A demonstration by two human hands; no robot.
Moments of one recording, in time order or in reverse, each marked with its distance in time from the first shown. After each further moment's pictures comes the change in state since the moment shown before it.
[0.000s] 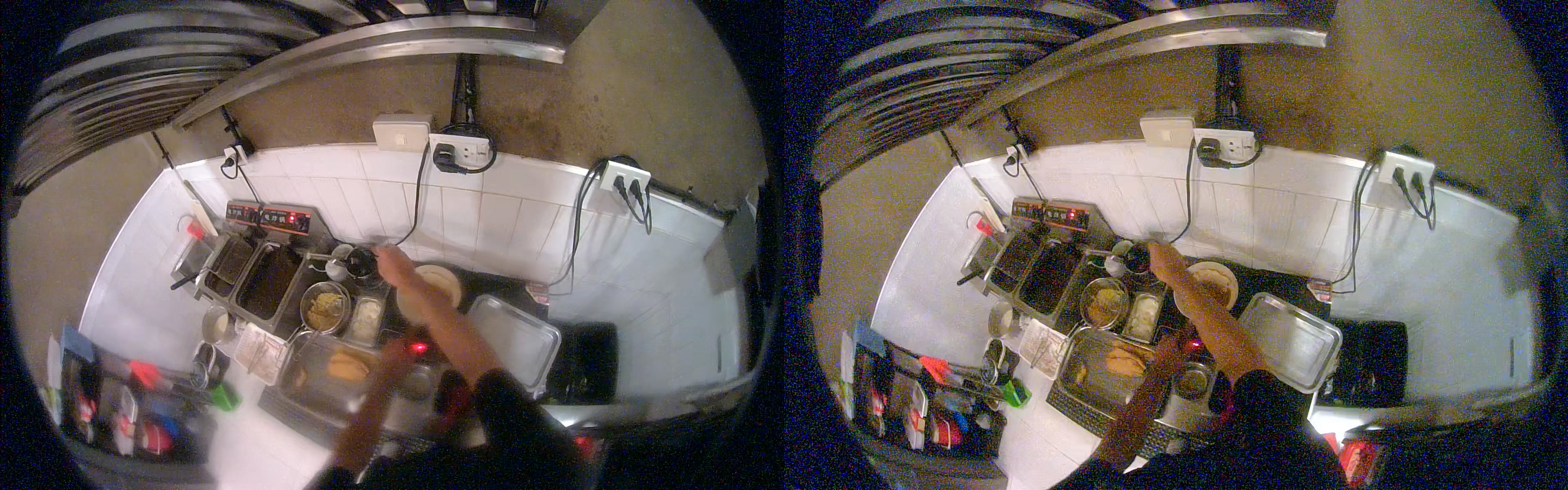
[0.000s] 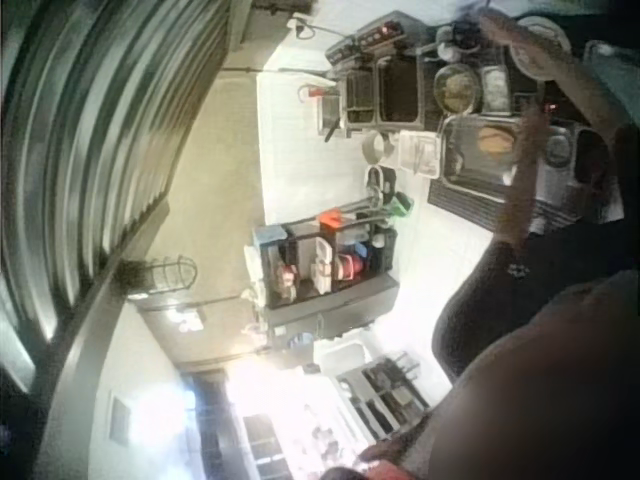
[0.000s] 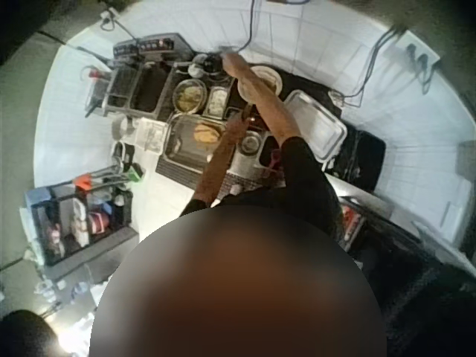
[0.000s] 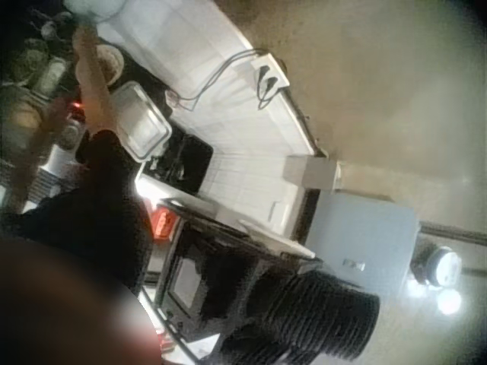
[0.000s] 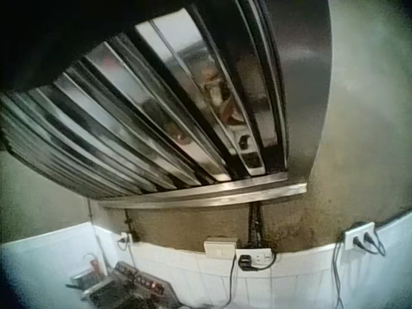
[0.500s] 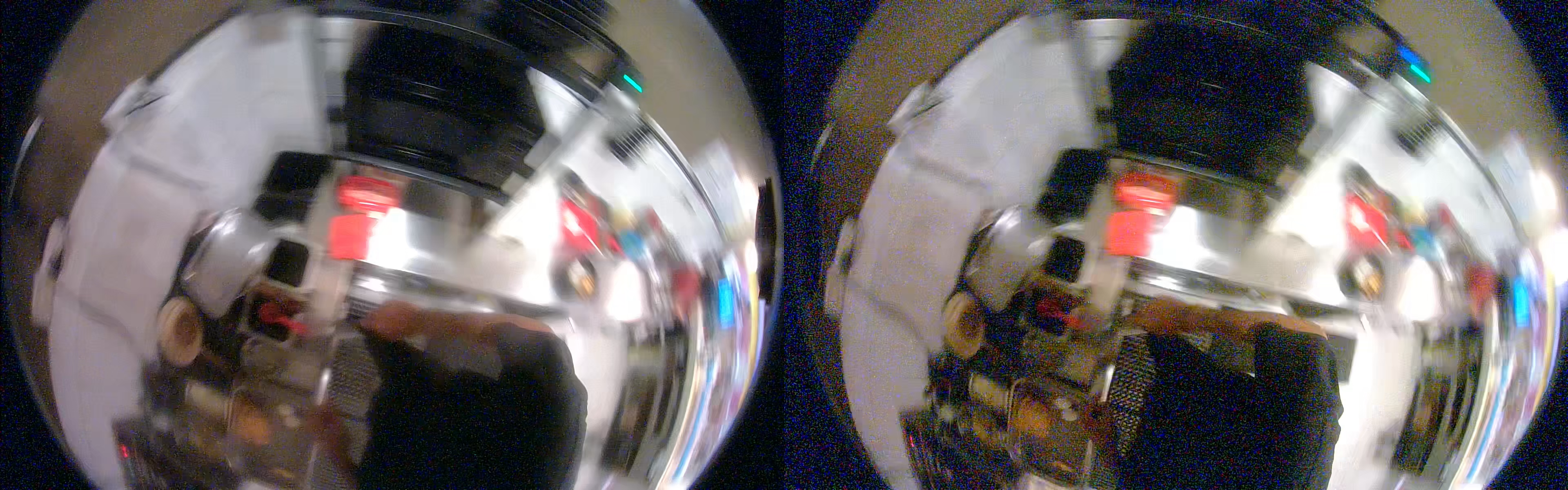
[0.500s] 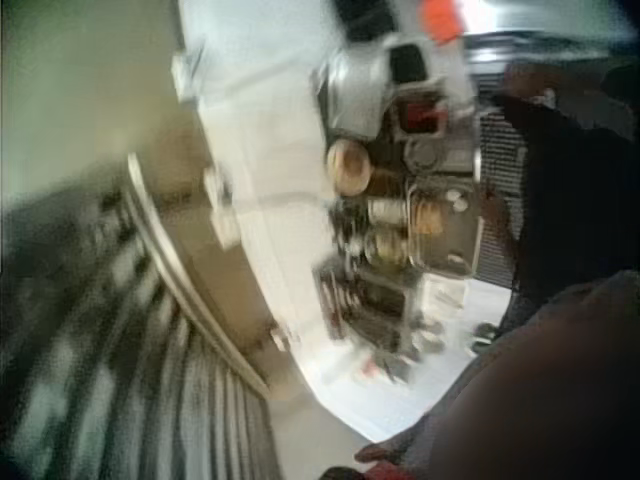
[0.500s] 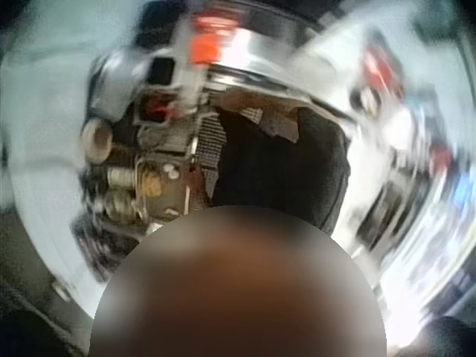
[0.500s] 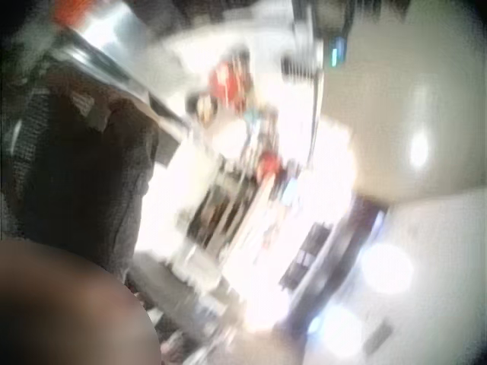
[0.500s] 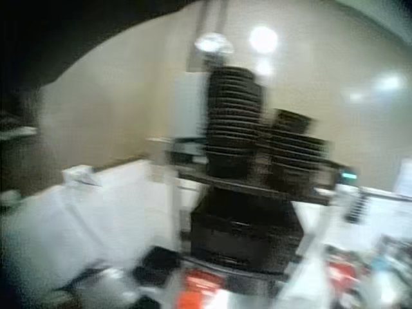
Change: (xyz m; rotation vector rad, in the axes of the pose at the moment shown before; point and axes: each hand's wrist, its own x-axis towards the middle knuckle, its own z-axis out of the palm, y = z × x) left_hand -0.296 -0.037 -0.123 -0.042 -0.716 0.597; right_hand -0.647 -0.232 -0.004 -0.197 -0.205 0.845
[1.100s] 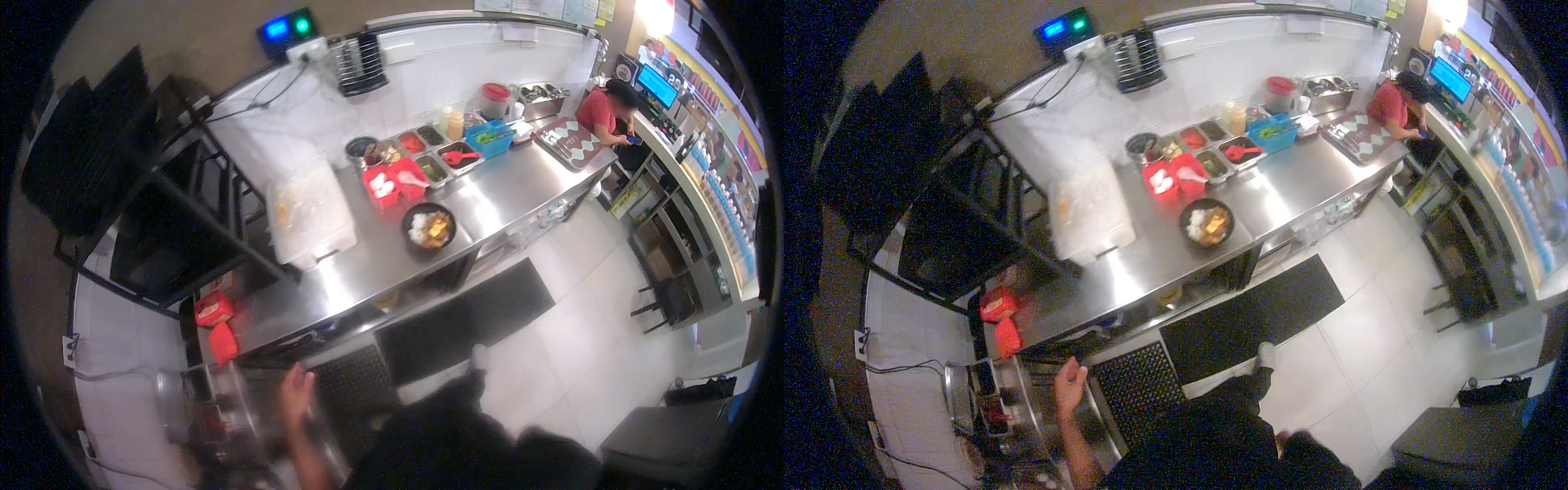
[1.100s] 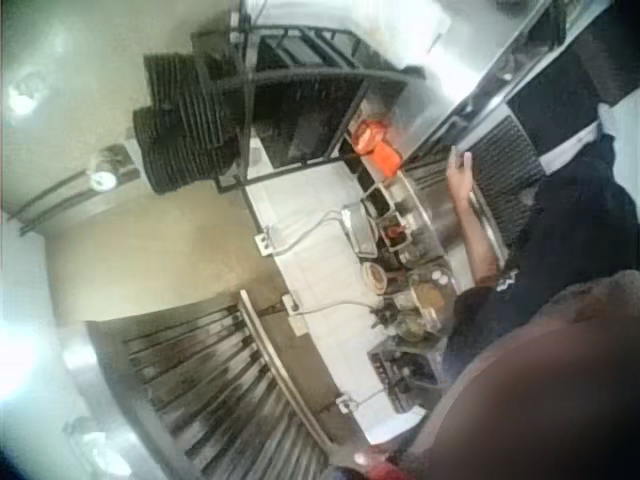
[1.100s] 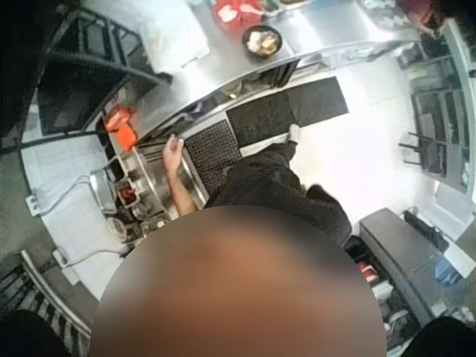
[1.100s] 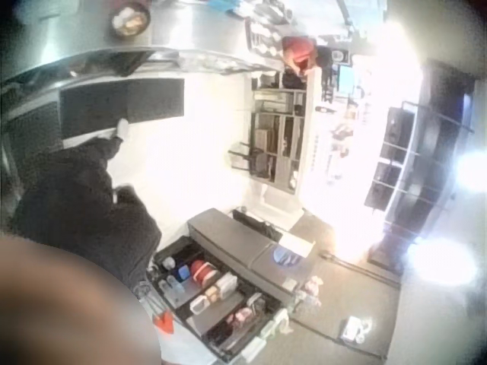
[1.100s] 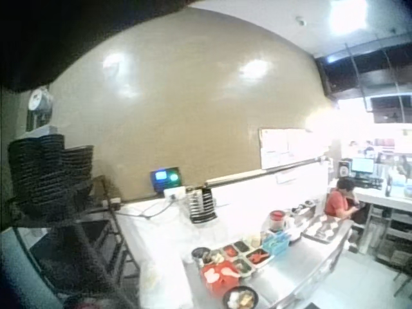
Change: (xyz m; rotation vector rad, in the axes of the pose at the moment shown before) left_hand 0.049 0.336 0.178 -0.257 -0.553 0.263; right_hand -0.579 -0.288 0.593 1.837 1.379 2.021
